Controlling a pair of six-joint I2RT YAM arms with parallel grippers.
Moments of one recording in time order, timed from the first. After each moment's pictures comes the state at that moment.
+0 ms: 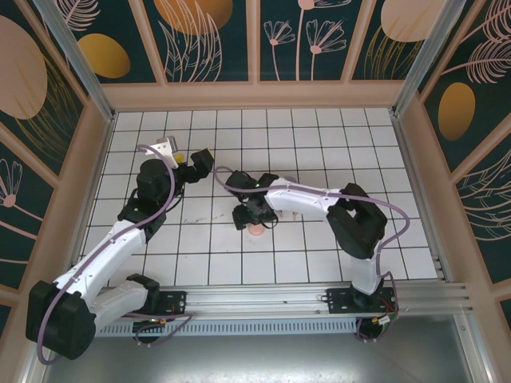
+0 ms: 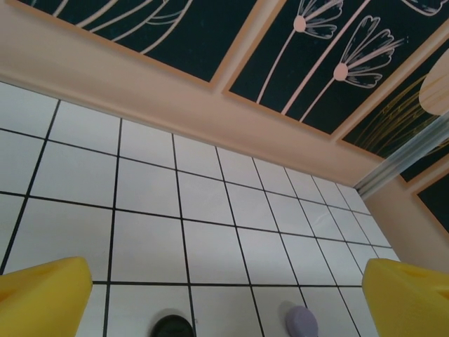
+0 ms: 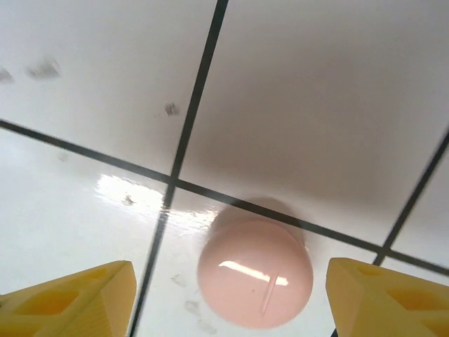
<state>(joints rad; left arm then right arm) -0.39 1.03 0.68 0.15 -0.02 -0.58 0.96 1.89 1.38 -0.82 0.03 0.65</state>
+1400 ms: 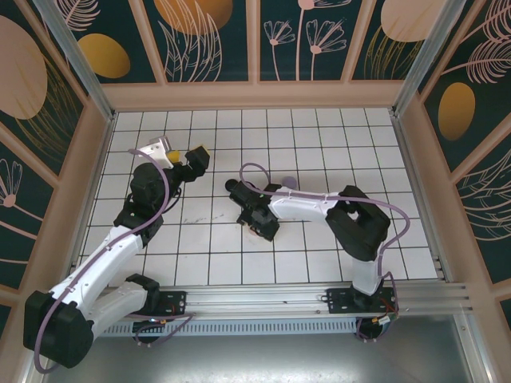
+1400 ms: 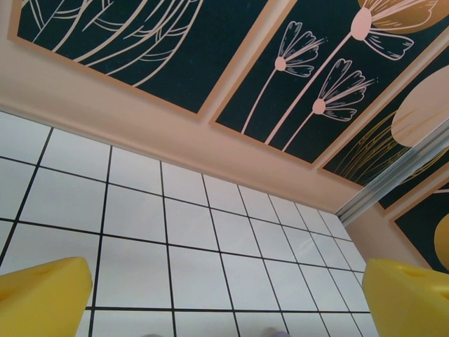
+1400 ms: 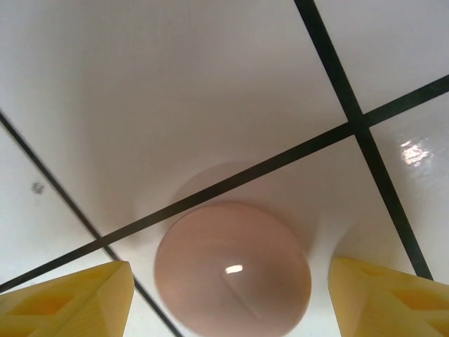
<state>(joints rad) -0.39 0.98 0.66 0.21 -0.03 -0.61 0.98 1.89 1.23 -0.70 0.02 1.45</state>
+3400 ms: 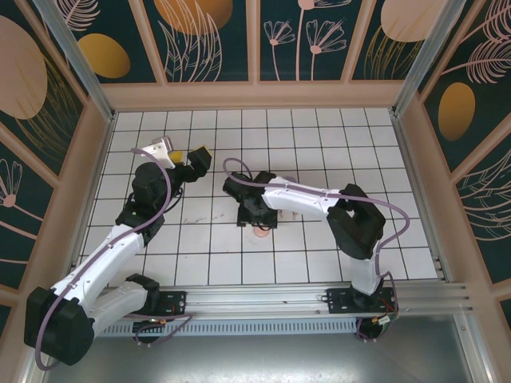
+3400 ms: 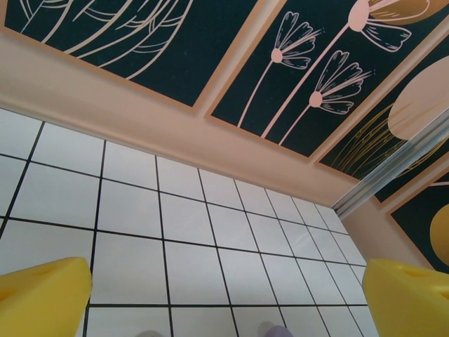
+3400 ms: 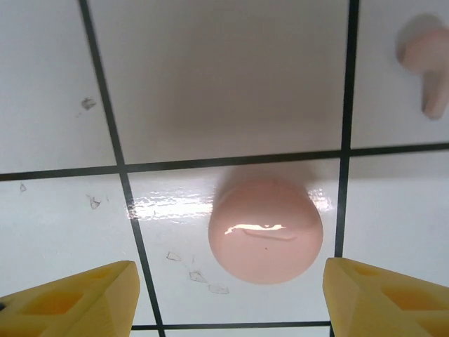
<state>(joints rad) -0.39 1.00 0.65 0.23 -0.01 -0.61 0.99 1.92 1.43 -0.97 0.05 1.03</state>
